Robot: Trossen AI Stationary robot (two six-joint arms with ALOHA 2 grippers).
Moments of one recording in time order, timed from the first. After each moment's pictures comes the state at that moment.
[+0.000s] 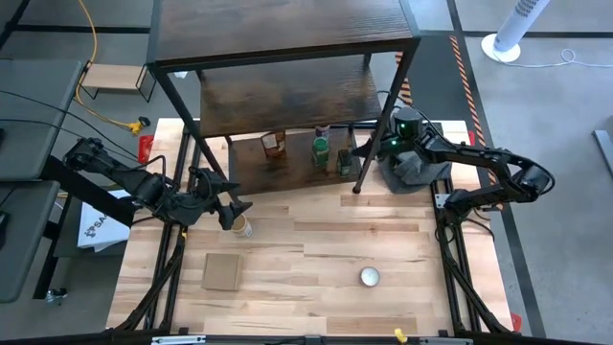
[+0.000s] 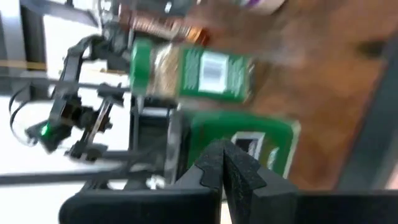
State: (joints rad) left arm -0.48 0.84 0.80 -0.63 -0.81 -0.86; right arm -0.78 1.32 0.61 0.28 -0.77 1.02
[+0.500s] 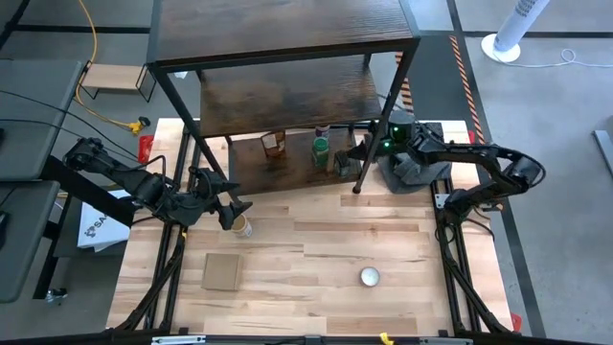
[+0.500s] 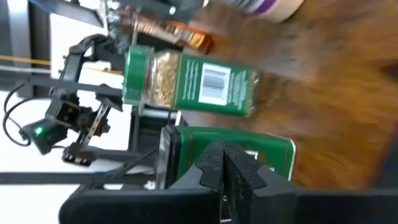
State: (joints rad) left arm -0.48 0.84 0.80 -0.63 -0.81 -0.86; right arm -0.72 1.43 0.61 0.44 -0.77 1.03
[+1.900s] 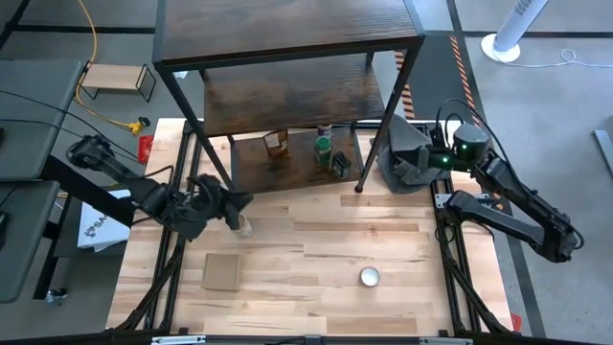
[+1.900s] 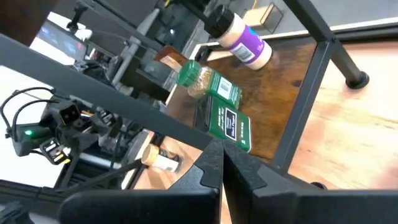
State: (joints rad) left arm -0.58 0.94 0.80 -0.49 -1.01 -1.13; right arm -0.74 0.50 0.61 -0.43 -0.40 0.78
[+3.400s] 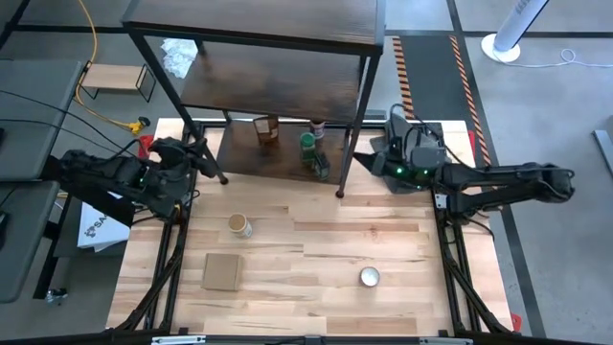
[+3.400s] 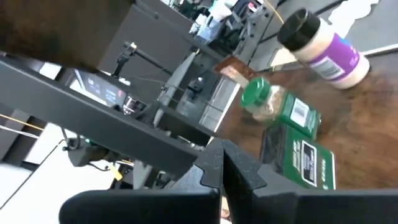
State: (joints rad) left arm -0.25 0.61 0.80 -0.96 -1.30 -0.93; right arm -0.11 0.99 0.61 0.30 0.30 1.02
